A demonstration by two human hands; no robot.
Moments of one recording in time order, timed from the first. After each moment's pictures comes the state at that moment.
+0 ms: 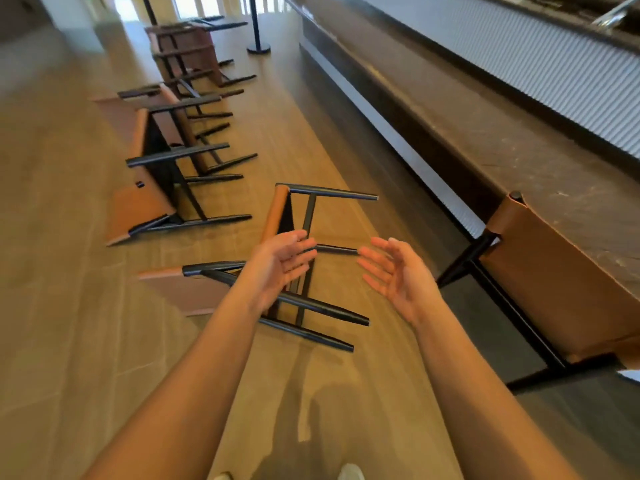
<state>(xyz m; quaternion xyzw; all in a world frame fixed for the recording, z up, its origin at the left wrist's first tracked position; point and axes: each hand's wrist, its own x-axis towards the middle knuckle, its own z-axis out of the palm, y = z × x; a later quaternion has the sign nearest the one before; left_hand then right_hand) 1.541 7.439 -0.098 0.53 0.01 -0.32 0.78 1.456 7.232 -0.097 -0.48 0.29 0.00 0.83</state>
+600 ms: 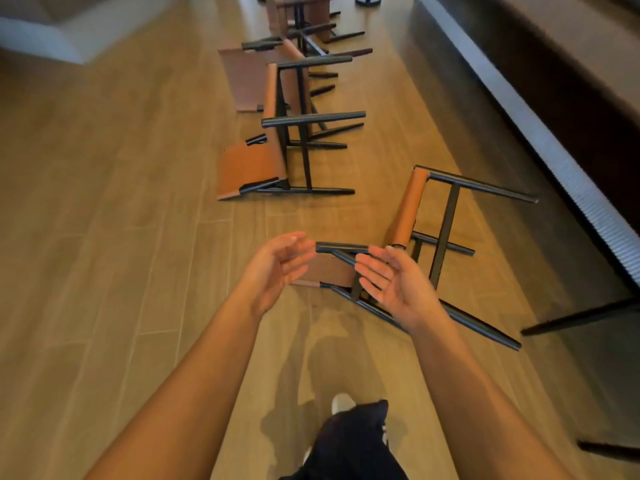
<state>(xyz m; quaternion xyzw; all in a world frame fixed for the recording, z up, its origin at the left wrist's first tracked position) 1.654 7.792 -0.147 0.53 0.16 -0.23 0.80 1.612 7.584 -0.156 -0.45 0.28 0.14 0.84</state>
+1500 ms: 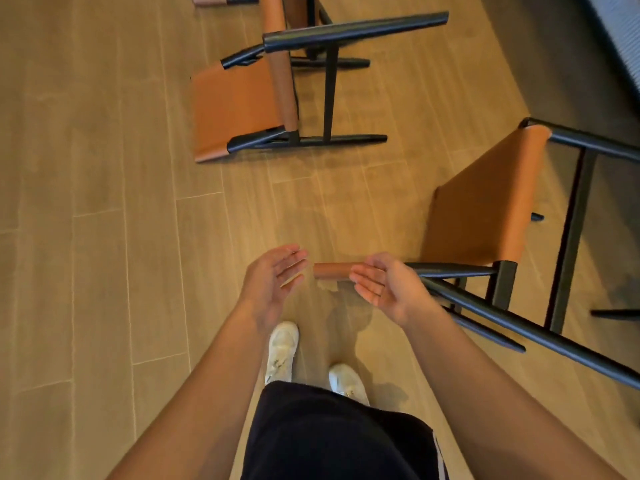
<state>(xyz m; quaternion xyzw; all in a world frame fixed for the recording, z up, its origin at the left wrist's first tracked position) 1.947 7.946 -0.361 0.50 0.34 -0.28 0.75 1.920 7.760 -0.369 -0.42 0.50 0.22 0.73</state>
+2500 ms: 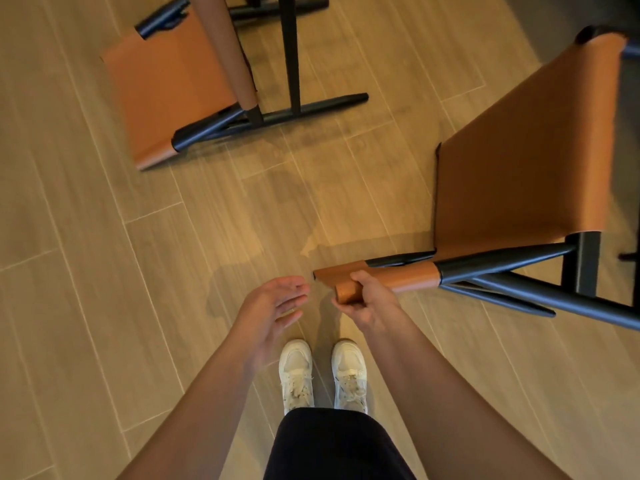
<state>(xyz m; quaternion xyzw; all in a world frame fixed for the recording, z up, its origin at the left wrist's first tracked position) 2.019 7.962 -0.491 0.58 0.30 -0.44 0.62 1.988 7.810 -0.540 -0.21 0.70 0.07 0.68</state>
